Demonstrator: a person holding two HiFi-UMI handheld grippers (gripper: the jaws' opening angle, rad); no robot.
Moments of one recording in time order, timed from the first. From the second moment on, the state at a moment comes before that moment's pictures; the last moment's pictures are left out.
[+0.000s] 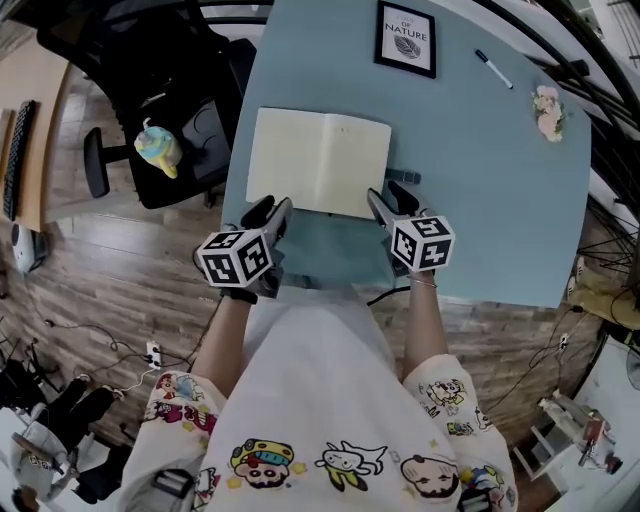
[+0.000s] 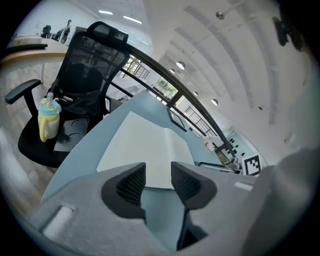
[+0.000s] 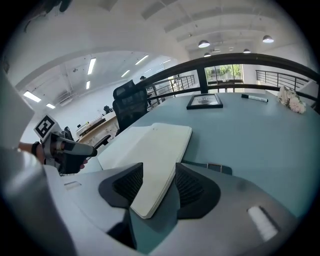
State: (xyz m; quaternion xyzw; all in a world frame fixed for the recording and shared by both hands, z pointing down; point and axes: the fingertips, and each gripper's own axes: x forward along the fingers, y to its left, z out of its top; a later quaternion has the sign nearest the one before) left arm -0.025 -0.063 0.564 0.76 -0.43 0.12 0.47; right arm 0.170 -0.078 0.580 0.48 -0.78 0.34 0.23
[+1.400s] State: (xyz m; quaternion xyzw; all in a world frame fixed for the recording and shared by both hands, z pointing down) left arm 0.006 -0.040 0.586 0.60 -0.37 -0.13 0.70; right arm 0.170 -0.079 0.607 0.45 -0.75 0.38 0.30
